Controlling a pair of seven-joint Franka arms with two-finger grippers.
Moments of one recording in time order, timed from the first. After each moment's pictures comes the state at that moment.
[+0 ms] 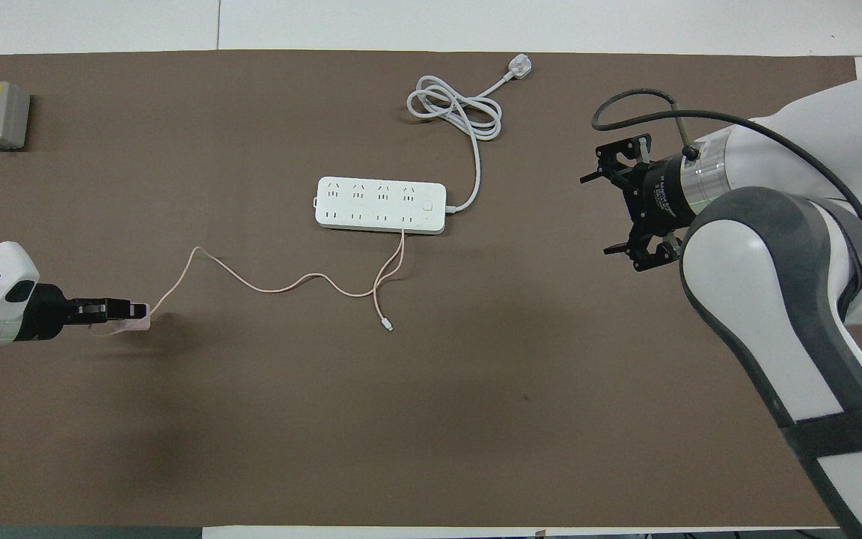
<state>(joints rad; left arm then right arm) 0.05 -0.03 0.15 -2.34 -0.52 2.19 0.54 0.37 0.10 -0.21 -1.81 0.40 1.98 1.23</state>
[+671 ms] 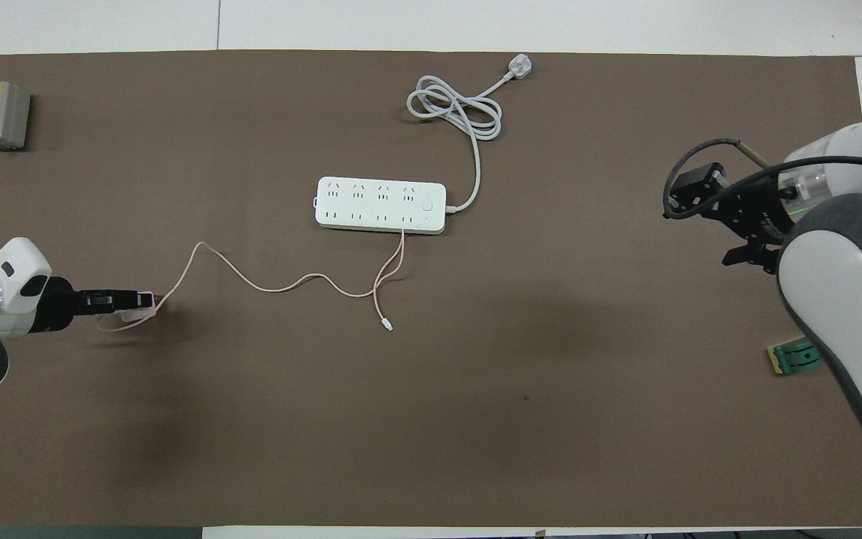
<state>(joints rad) 0.04 0.02 0.14 -2.35 -0.54 2.29 0.58 0.21 0.01 -0.18 -1.81 0.18 1.79 0.59</state>
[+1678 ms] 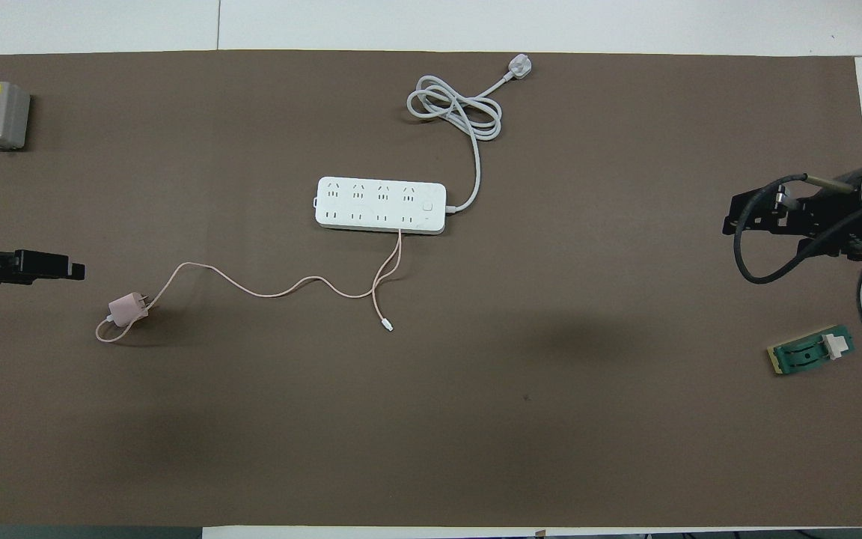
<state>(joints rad) 0.07 0.00 0.14 -2.01 -0.25 1.94 0.32 0.13 -0.04 -0.14 -1.79 0.09 1.75 0.28</state>
